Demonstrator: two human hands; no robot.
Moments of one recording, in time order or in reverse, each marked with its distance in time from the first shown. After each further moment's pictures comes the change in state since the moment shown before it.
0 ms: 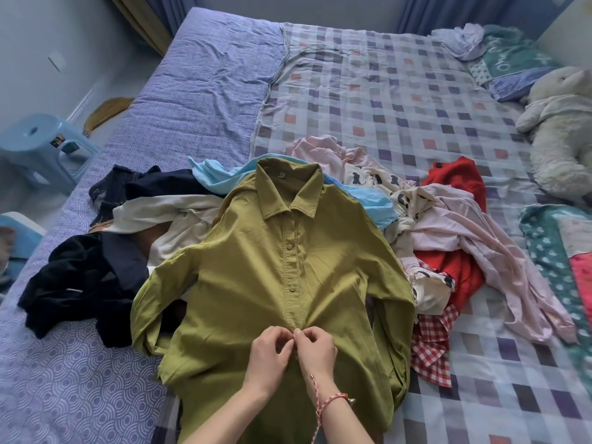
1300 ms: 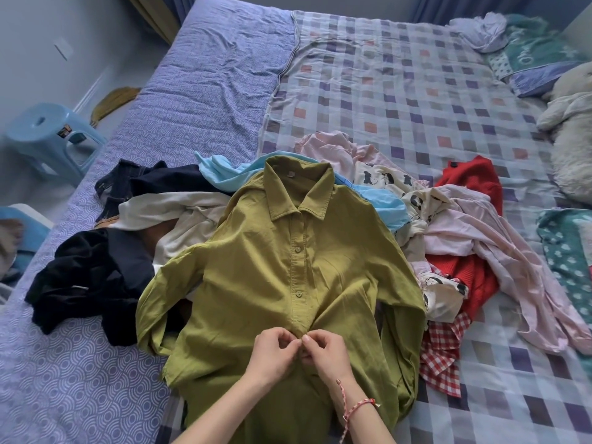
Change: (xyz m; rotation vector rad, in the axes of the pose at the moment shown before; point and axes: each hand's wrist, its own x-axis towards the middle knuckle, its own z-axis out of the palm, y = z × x) left_hand 0.022 0.009 -0.015 -0.039 -0.163 -0.258; right_hand 0.016 -0.005 -0.015 0.032 -0.278 -0.035
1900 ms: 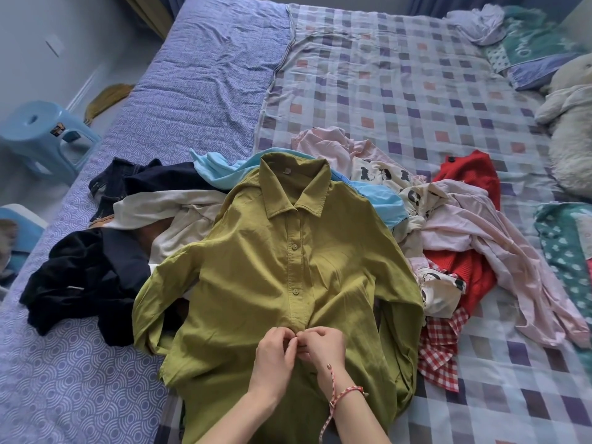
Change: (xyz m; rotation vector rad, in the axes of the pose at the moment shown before) left_hand -0.009 -0.009 0.019 0.132 0.178 0.214; right_hand 0.001 -0.017 0.009 0.207 0.176 0.249
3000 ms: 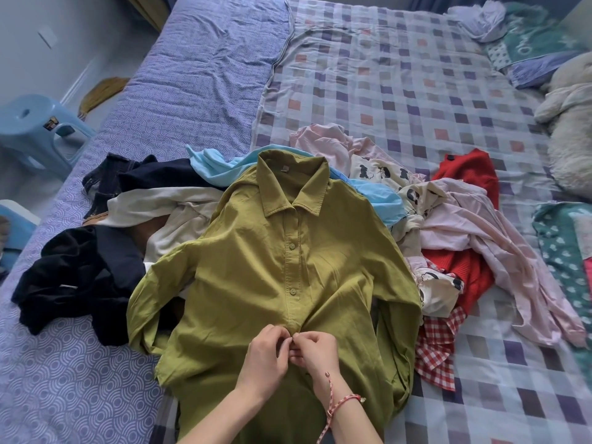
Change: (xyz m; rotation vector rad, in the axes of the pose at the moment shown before) left_hand 0.005 -0.015 -0.006 0.027 -0.002 0.169; right_hand -0.001 0.010 0.001 -0.006 -0.137 -0.032
